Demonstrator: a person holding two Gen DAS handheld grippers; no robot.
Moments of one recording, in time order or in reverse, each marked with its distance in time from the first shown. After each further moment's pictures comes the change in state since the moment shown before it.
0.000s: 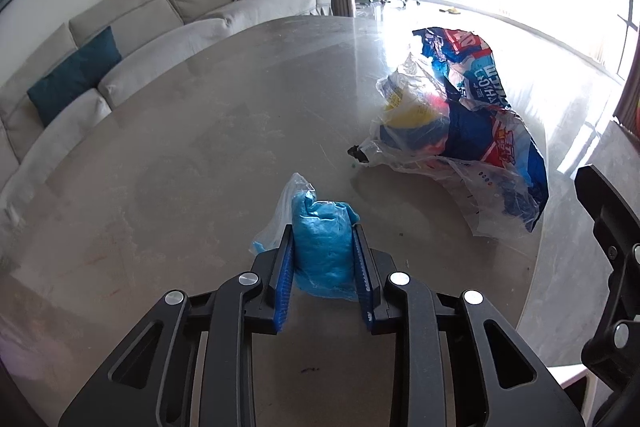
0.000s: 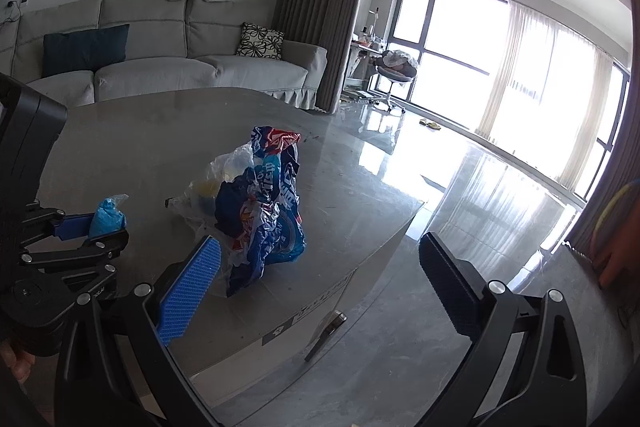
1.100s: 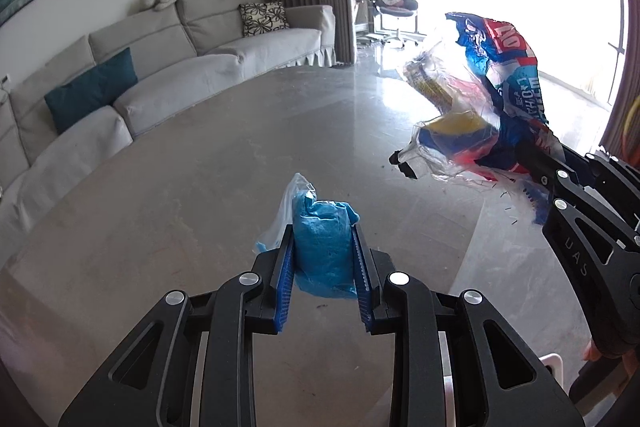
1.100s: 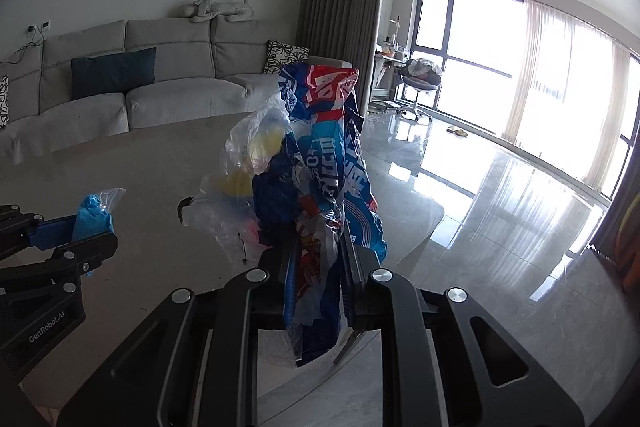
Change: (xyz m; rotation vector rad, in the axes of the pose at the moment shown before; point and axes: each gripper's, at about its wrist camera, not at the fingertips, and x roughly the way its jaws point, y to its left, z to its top) left arm -0.111 0.027 -0.008 -0.043 -0.136 -0.029; right arm -0.070 -0.003 0.029 0.027 -0.046 0.121
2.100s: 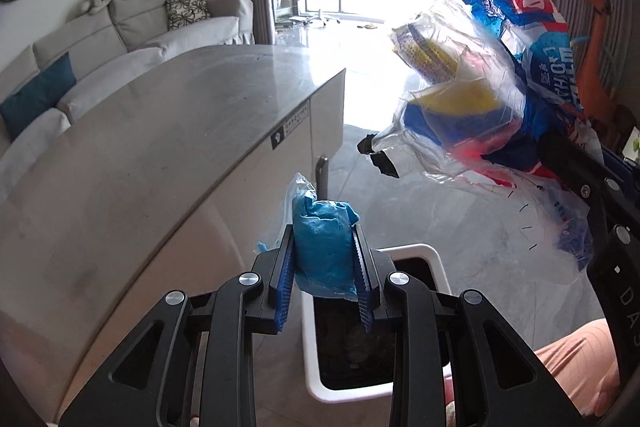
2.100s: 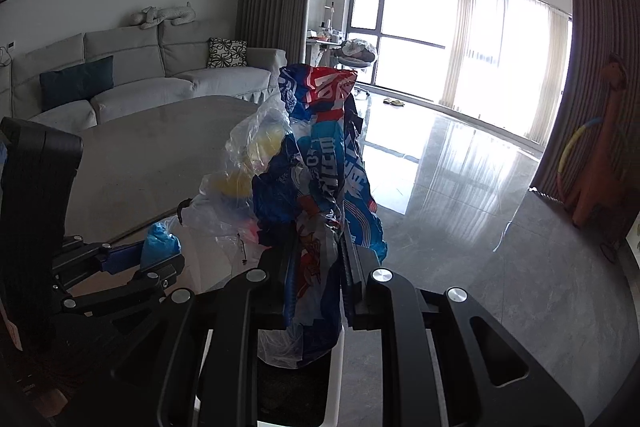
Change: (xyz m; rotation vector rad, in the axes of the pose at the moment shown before) left arm -0.118 -0.143 -0.132 0.119 0.066 -0.225; right arm -0.195 -0.059 -0.111 0.122 0.061 -0.190
